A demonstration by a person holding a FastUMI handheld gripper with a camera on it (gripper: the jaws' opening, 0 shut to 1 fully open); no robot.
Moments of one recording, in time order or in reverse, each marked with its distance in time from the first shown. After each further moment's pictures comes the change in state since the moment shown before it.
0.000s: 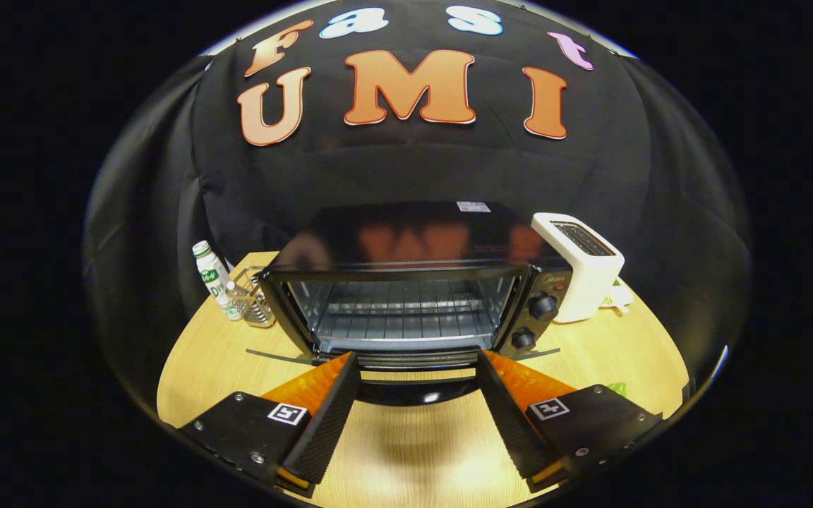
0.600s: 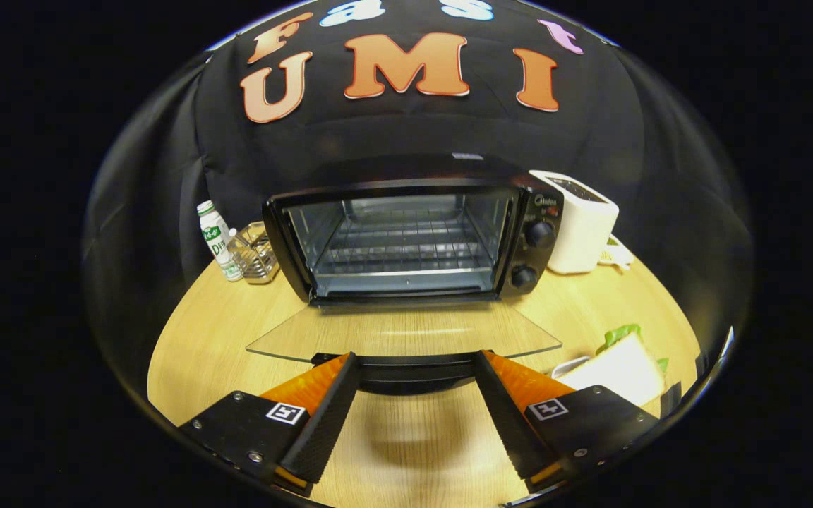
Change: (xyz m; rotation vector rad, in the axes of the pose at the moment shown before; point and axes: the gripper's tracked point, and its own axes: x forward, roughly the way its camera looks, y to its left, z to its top) arm -0.015 -0.002 -0.082 0.027 0.091 -0.002
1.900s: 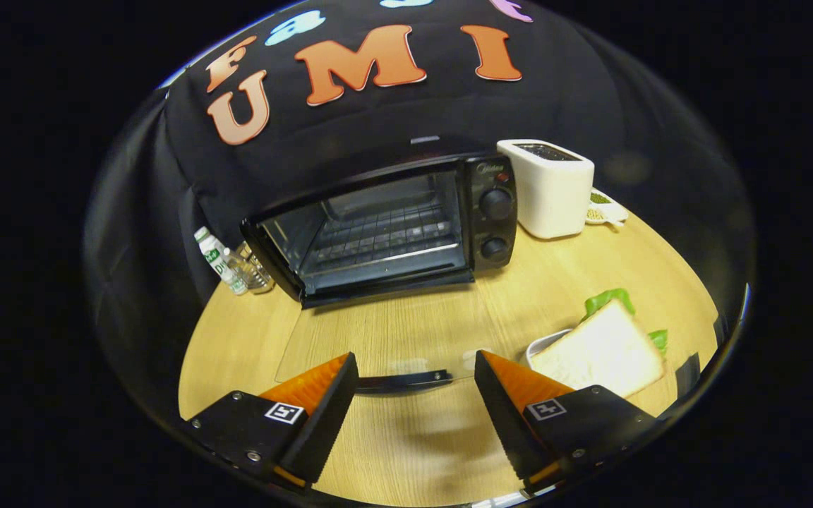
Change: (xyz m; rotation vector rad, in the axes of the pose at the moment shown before) arm -0.032 -0.062 0.020 0.156 0.048 0.100
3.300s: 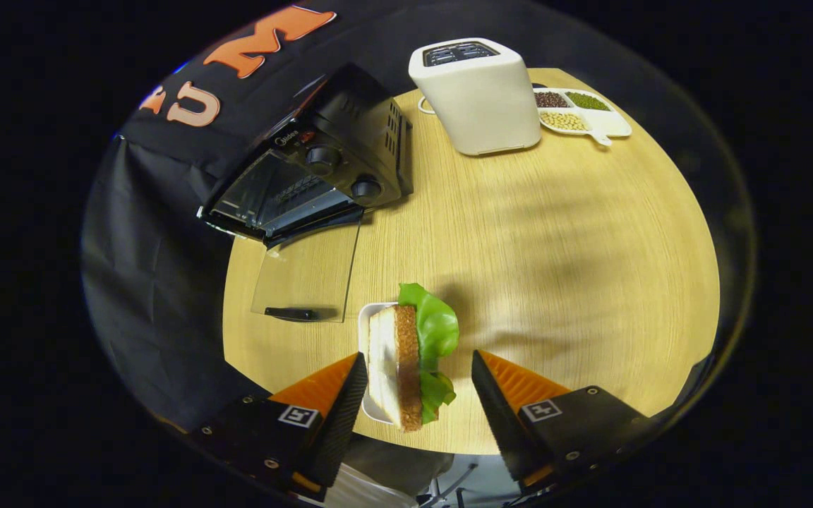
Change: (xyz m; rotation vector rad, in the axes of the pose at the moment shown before) arm 0.001 -0.175 -0.025 0.056 0.582 0.226
